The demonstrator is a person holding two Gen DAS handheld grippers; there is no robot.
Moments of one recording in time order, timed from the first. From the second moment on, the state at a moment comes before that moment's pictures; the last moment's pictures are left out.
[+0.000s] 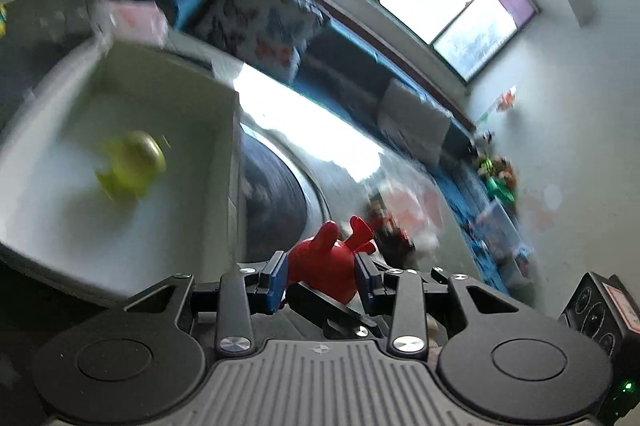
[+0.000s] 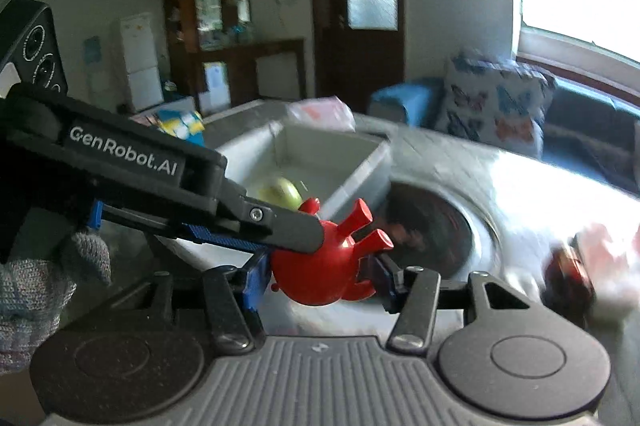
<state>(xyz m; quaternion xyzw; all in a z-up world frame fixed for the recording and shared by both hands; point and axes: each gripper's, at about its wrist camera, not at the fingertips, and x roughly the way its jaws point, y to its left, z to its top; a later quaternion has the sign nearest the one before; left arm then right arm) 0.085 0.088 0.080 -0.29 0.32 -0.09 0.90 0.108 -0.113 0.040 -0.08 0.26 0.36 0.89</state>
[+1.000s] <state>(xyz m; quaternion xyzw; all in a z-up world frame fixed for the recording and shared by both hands) 0.138 0.179 0.018 -0.31 0.40 0.00 0.86 0.187 0.036 -0.012 -0.20 0.35 0.40 0.82</state>
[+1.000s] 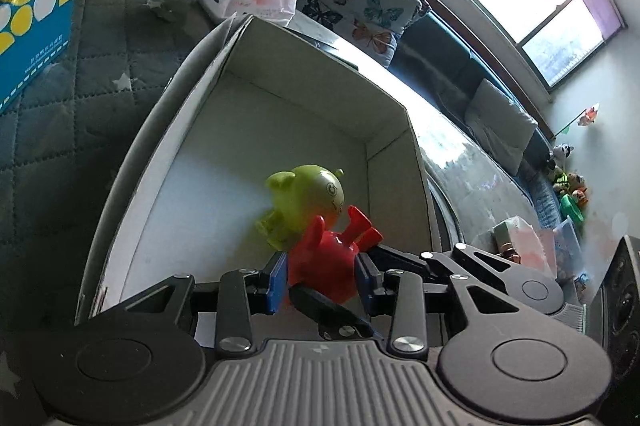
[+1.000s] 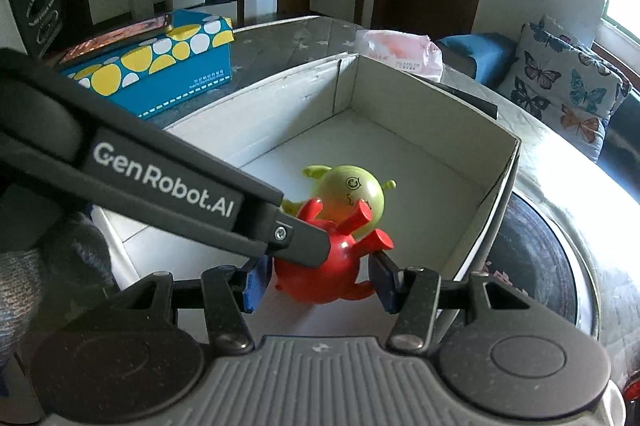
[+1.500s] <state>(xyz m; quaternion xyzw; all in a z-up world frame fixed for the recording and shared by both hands) 0.110 0.176 0.044 -0.32 0.36 0.01 0.87 0.153 -0.016 0.021 -0.13 0.30 0.40 0.86</state>
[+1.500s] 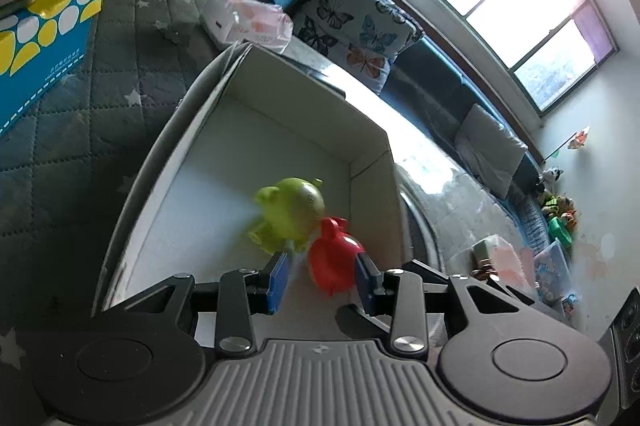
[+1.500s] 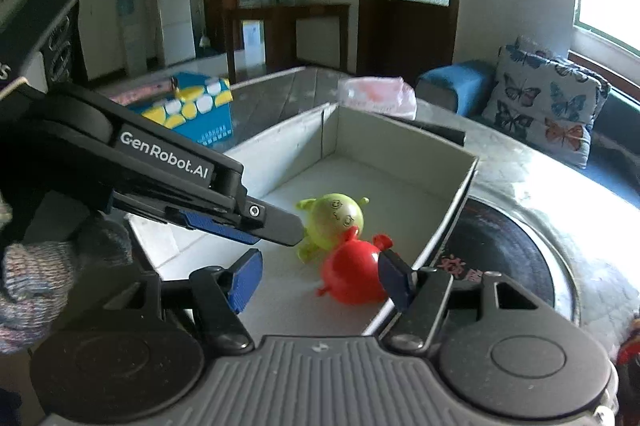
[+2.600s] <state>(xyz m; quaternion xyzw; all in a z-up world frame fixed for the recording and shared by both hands) 0.100 0.006 0.036 -0.25 0.40 -0.13 0.87 0.076 -0.196 0.010 -0.04 0.29 0.25 0.92</state>
